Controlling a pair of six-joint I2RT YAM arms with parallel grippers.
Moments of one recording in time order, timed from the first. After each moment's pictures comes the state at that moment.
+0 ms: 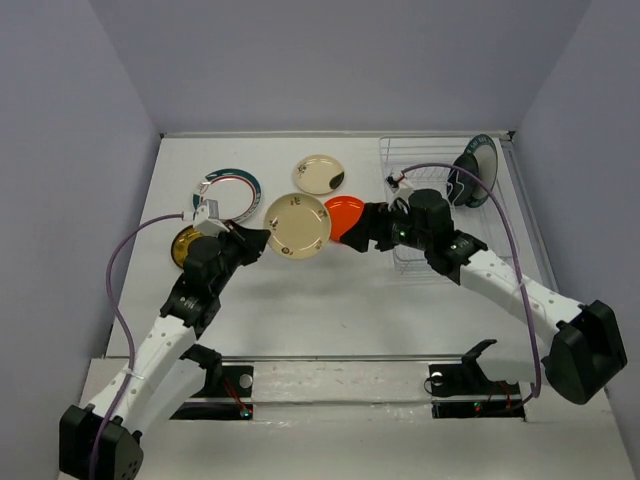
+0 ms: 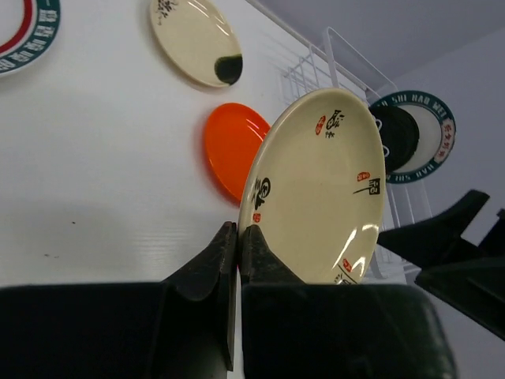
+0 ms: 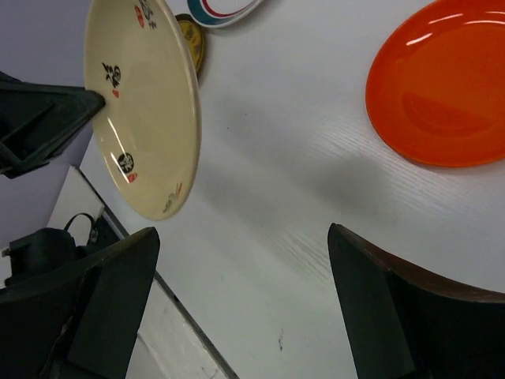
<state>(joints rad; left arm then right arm) -0.37 0.73 0.44 0.09 -0.02 -0.81 0.58 1.22 0.86 -0.04 -0.34 0.55</state>
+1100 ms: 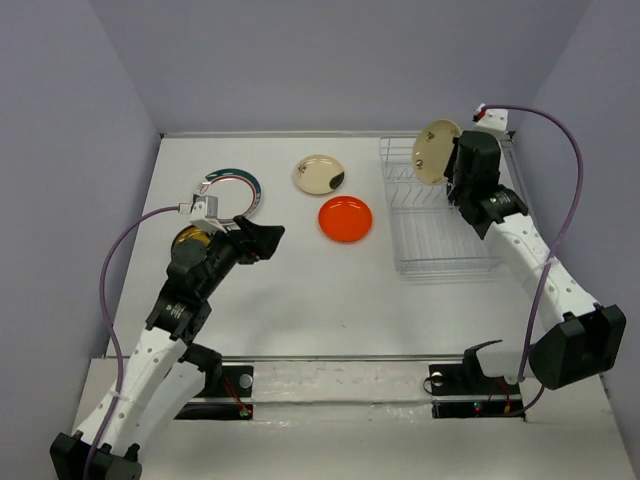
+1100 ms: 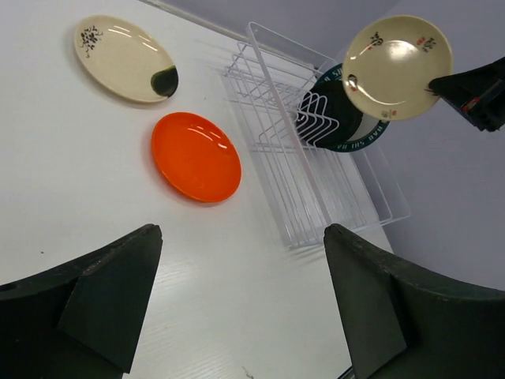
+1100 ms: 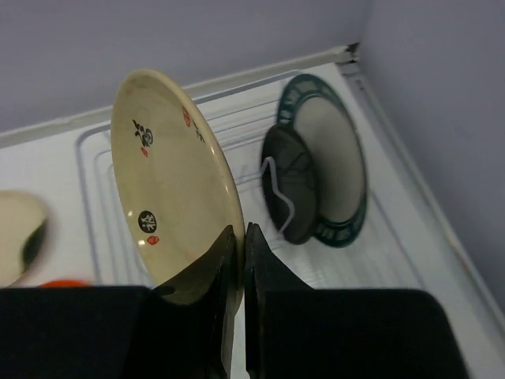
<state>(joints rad) -0.38 0.62 0.54 0.00 0.14 -0.68 0.31 1.30 1.23 -0.21 0.49 0.23</state>
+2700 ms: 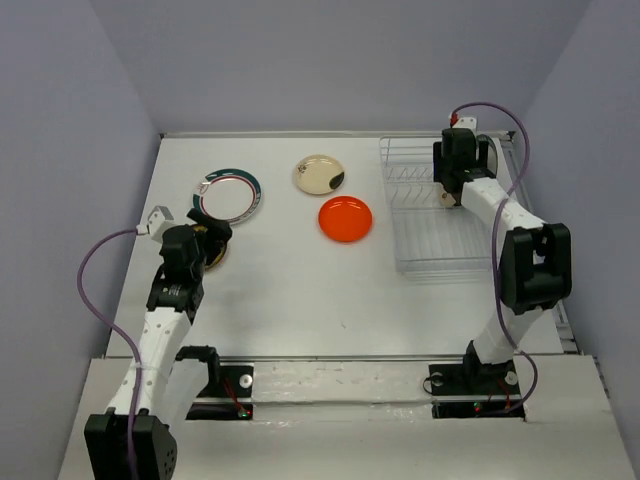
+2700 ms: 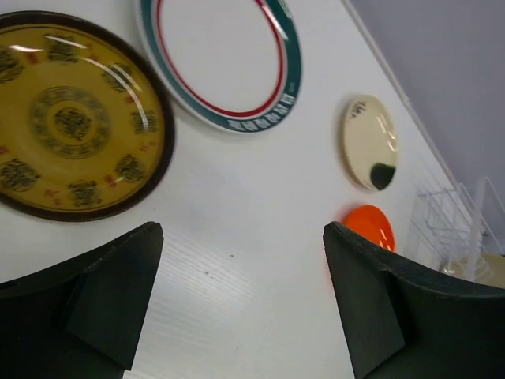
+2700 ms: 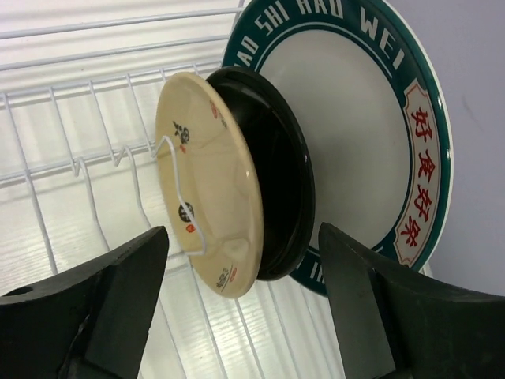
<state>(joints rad) -0.08 0.77 0.52 -0.15 -0.16 -0.86 0.14 1.77 1.36 -0.17 0.58 -0.03</state>
